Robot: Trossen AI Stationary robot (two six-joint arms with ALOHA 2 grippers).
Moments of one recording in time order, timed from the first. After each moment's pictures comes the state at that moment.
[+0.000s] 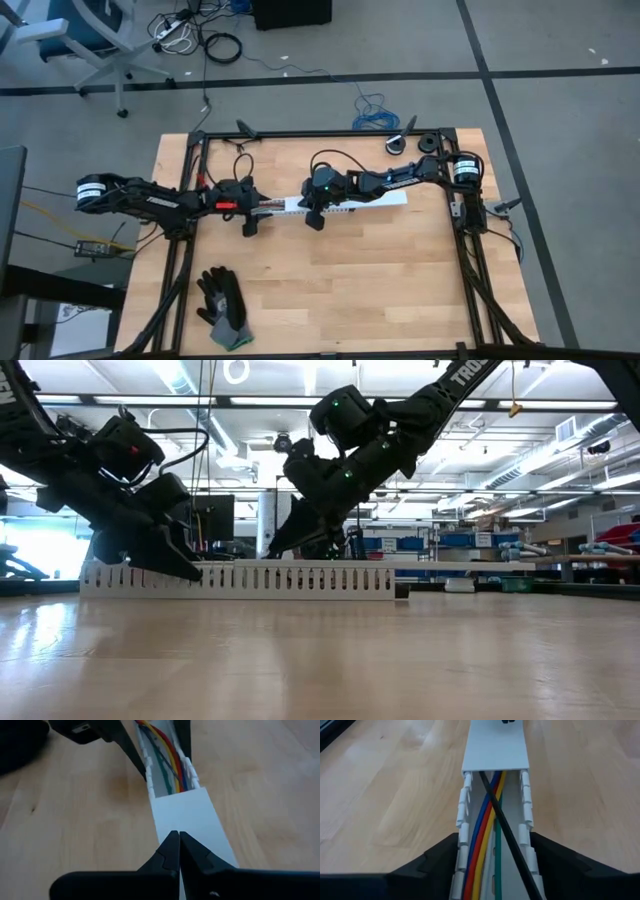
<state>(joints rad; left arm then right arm) 0.31 1.22 0.10 0.56 0.10 0.18 -0.14 1.99 1.24 0.14 -0.07 0.10</state>
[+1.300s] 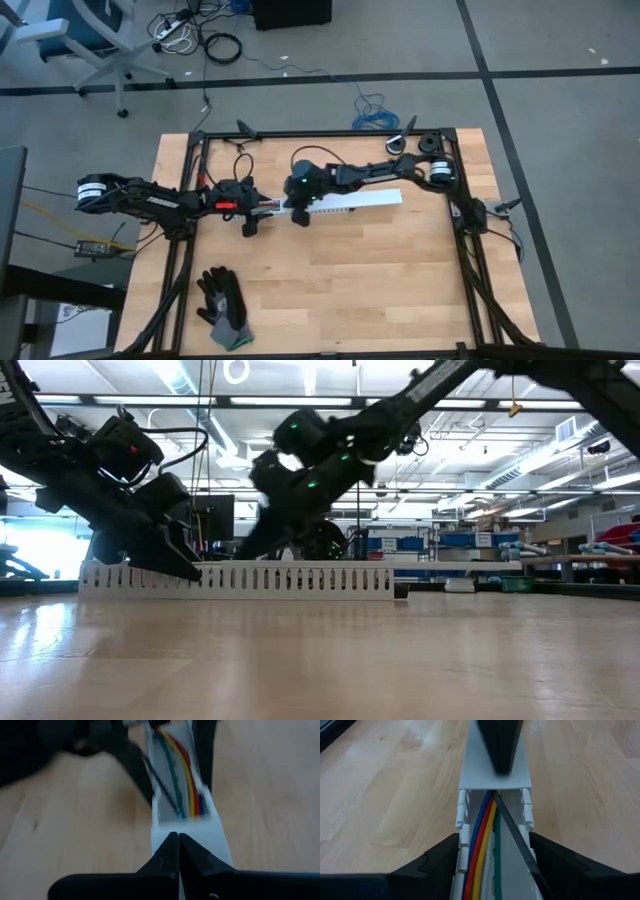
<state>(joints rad) 0.31 1.22 0.10 0.57 0.10 0.18 -0.17 2.22 1.56 -0.08 -0.24 0.03</state>
